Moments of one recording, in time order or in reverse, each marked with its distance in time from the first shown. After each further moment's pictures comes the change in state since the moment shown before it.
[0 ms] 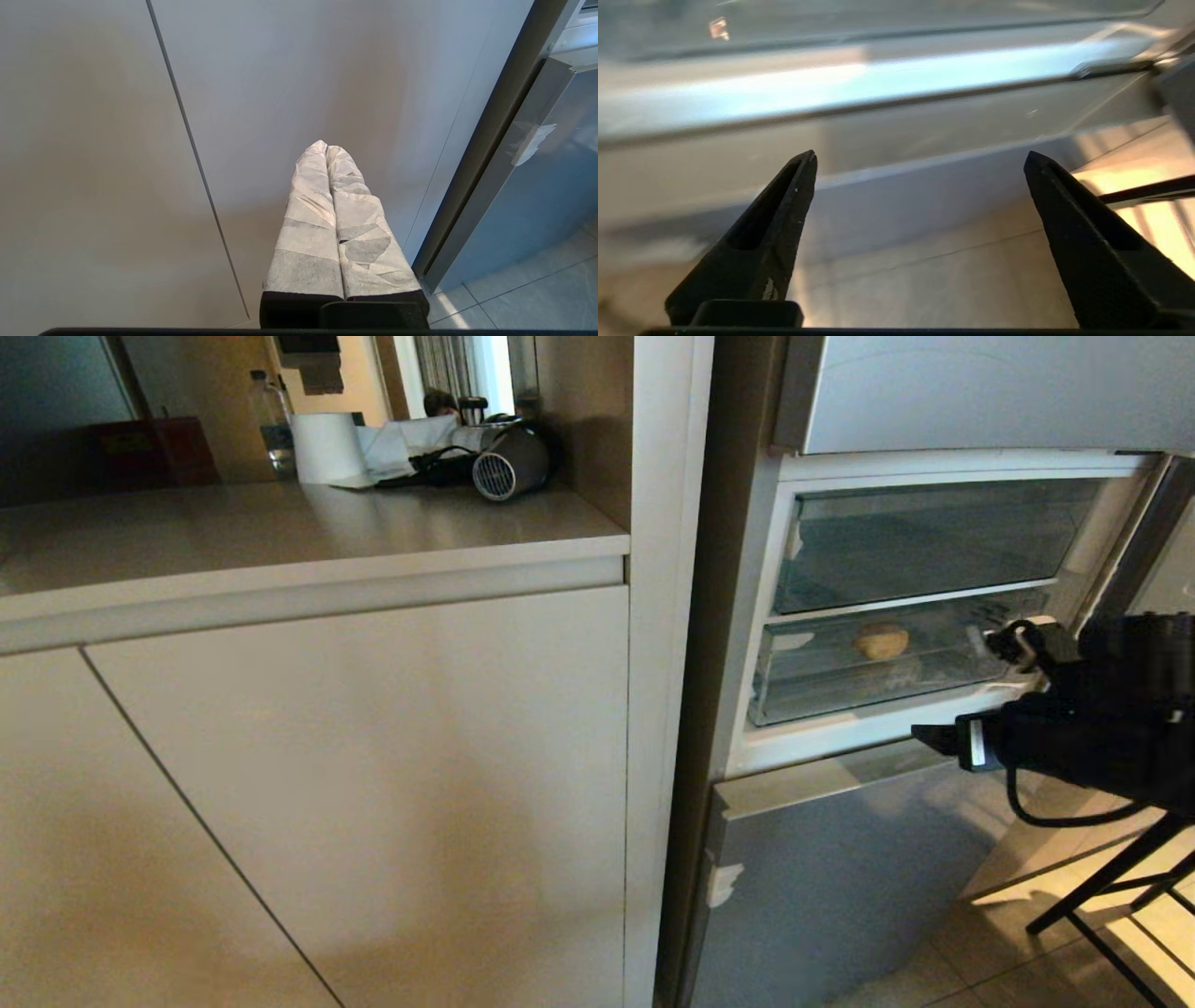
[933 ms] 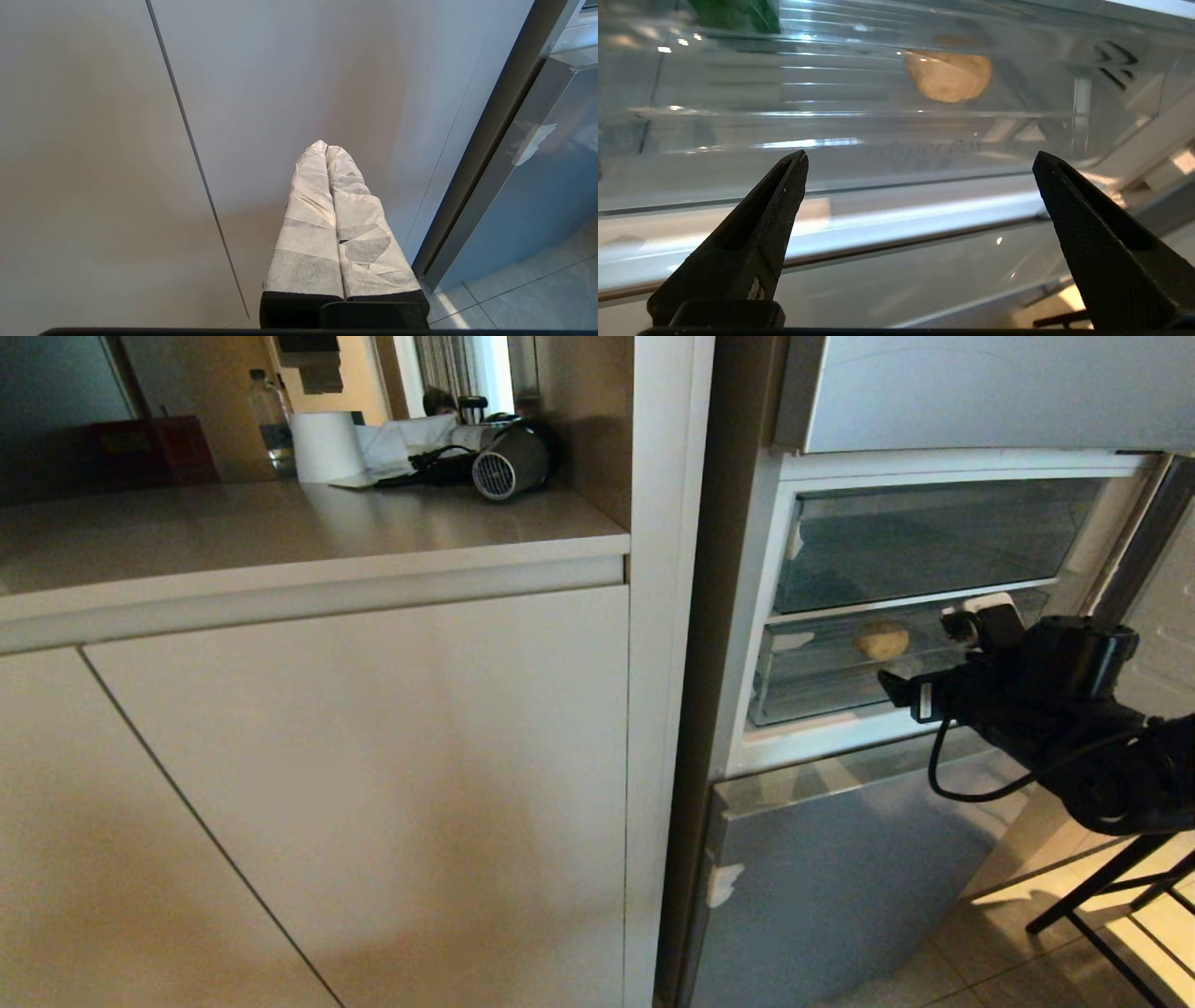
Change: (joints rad) left arm 0.000 0.000 0.000 0.000 0.000 0.000; right arm -0.003 0.262 -0.072 -0.523 -0.013 -0.118
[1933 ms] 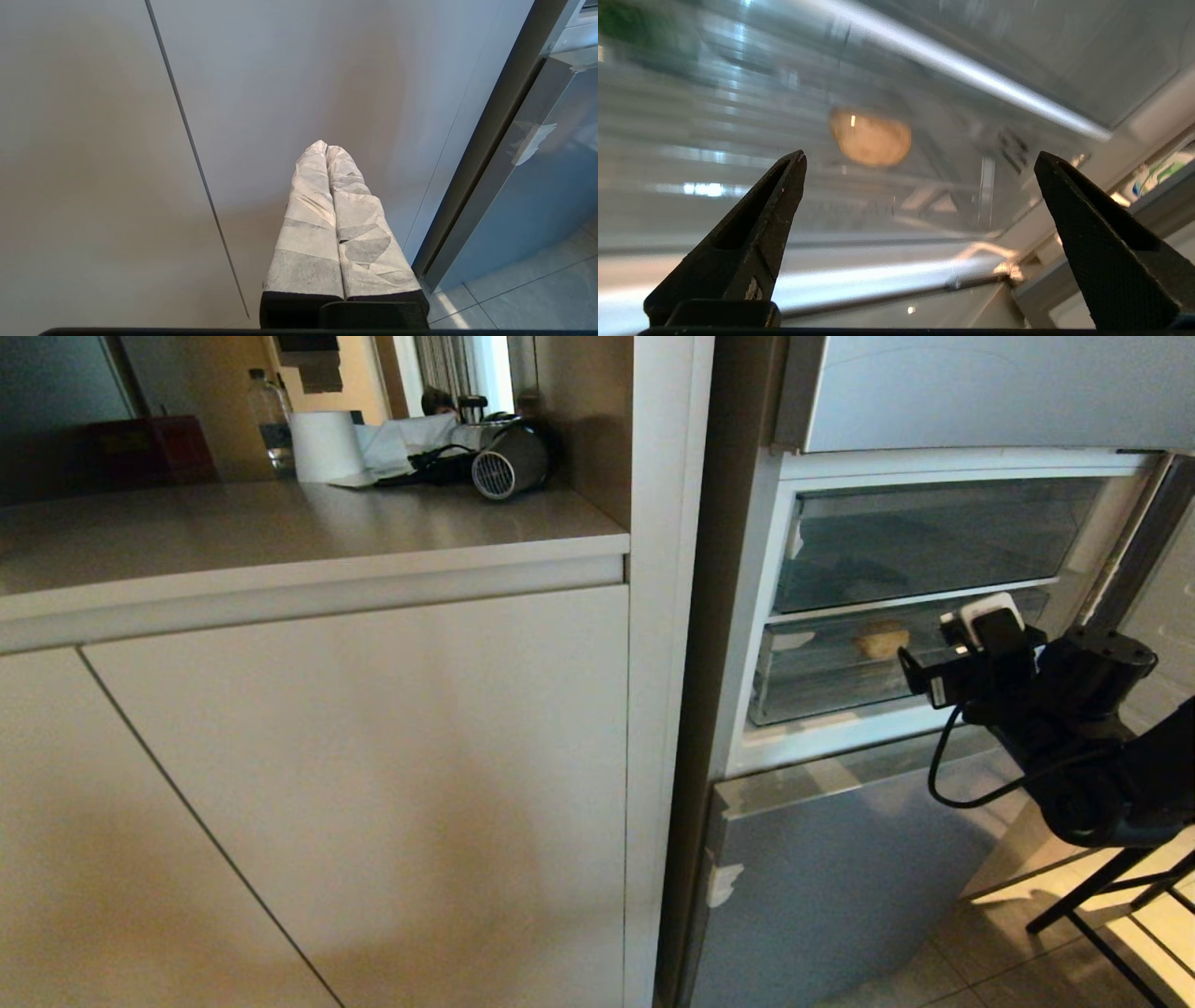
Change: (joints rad) left arm 0.000 0.000 0.000 0.000 0.000 0.000; right arm -0.050 0.115 0.000 -0.355 0.013 -0.262
